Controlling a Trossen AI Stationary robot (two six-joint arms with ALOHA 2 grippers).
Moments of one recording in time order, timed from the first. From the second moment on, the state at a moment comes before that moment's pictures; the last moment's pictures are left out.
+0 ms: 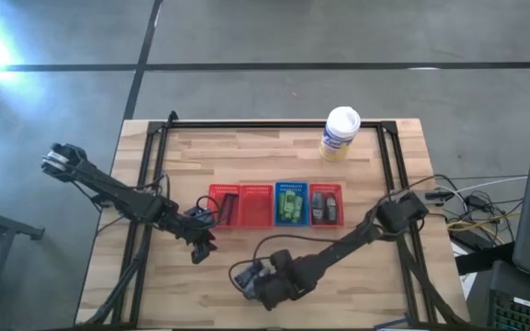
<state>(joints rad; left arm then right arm) -0.42 1.12 0.55 -0.28 -0.06 -0.86 0.52 2.31 1.92 -0.96 0.12 1.85</state>
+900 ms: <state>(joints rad) -0.42 1.12 0.55 -0.27 -0.06 -0.86 0.48 2.31 1.90 -0.87 0.08 1.92</state>
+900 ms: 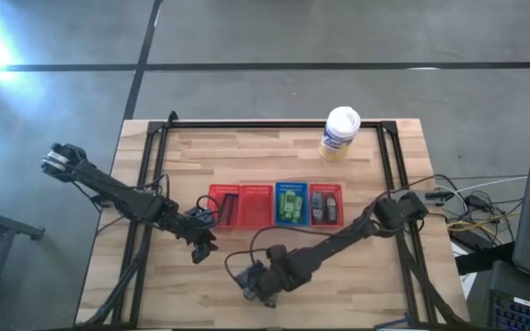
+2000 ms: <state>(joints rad) -0.42 1.12 0.55 -0.27 -0.06 -0.78 0.53 2.31 1.82 -0.76 0.00 1.96</state>
